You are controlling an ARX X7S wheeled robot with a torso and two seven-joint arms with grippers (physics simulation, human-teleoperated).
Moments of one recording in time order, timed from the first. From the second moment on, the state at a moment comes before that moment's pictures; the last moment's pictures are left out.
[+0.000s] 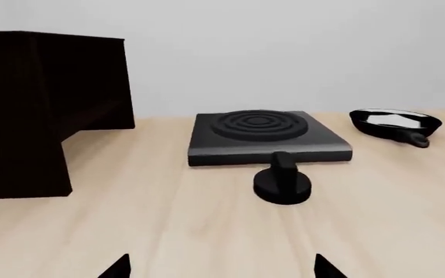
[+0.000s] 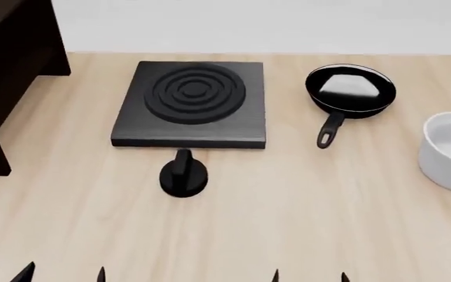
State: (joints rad) left arm 0.00 -0.12 0.14 0.00 -0.10 0.02 -0.11; right arm 0.01 0.12 -0.12 0.01 0.11 -0.03 0.14
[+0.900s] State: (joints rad) left arm -0.02 -0.15 0.17 0.00 -0.13 0.00 -0.15; right arm 0.00 0.16 -0.16 -0.10 0.11 0.05 0.21
